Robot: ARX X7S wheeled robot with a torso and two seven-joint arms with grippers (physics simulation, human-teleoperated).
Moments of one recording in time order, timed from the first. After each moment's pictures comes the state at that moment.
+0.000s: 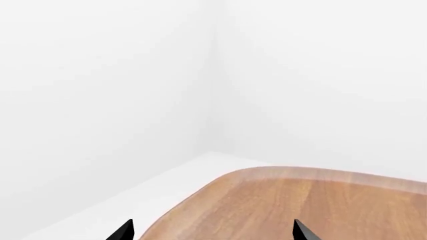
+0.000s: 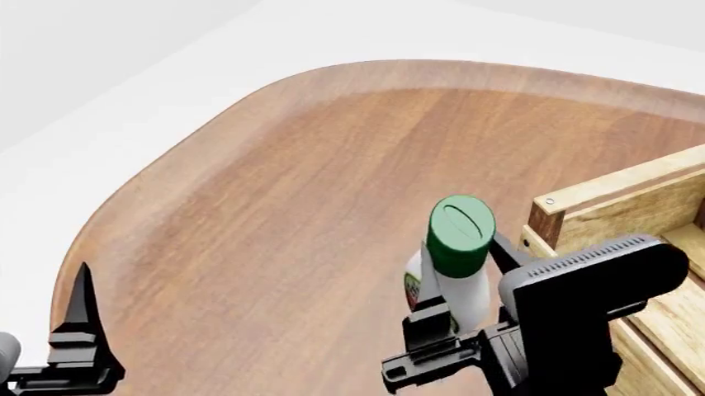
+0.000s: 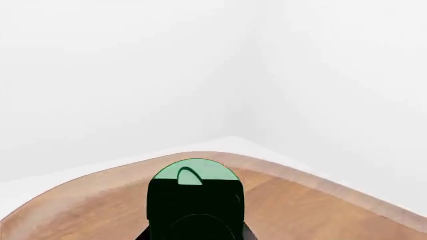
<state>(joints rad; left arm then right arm) -0.09 -0.34 0.11 0.56 -0.38 -0.40 -0.36 0.35 0.49 -0.11 -0.56 0.51 0.68 0.04</state>
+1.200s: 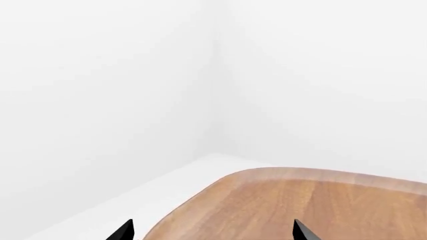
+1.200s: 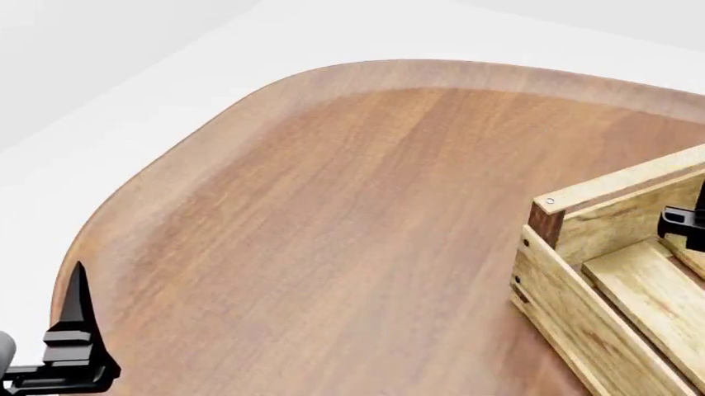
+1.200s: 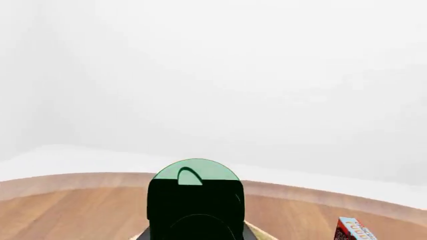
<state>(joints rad) -0.10 -0.36 0.12 0.56 -0.39 -0.38 -0.38 0.59 0.59 0.14 -0.18 0.40 0.72 0.27</state>
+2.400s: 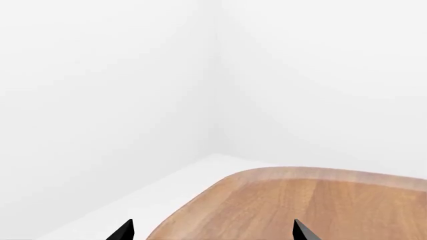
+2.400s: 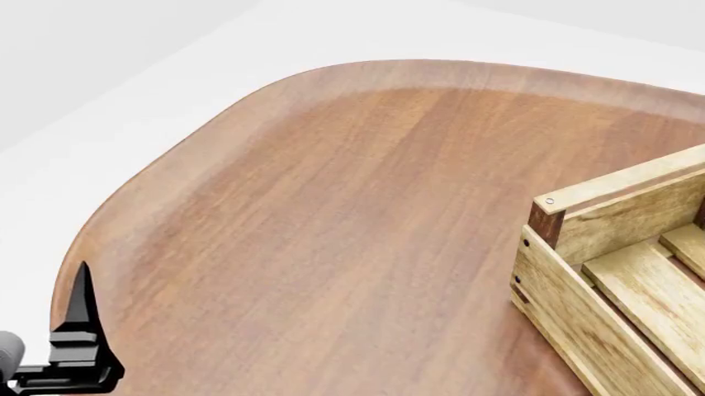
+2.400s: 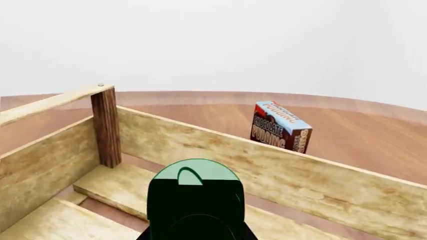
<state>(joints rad) -0.10 -0.37 0.14 0.55 -0.38 -0.37 -0.39 0.79 0.51 0.13 1.12 0.20 -0.11 0.24</state>
